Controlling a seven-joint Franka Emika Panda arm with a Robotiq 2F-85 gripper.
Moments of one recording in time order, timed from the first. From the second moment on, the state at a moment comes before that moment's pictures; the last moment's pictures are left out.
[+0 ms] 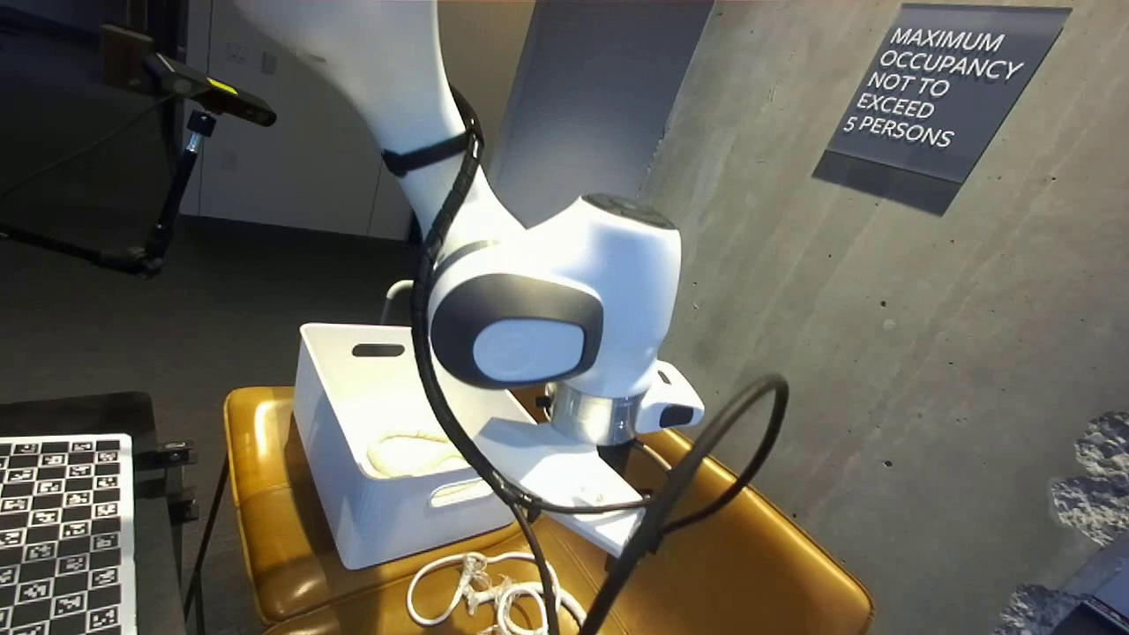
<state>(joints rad) -0.30 0.44 -0.04 -2.01 0.07 2.71 -0.75</state>
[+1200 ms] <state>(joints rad) -0.41 1.07 0.09 -1.44 0.08 2.77 -0.77</state>
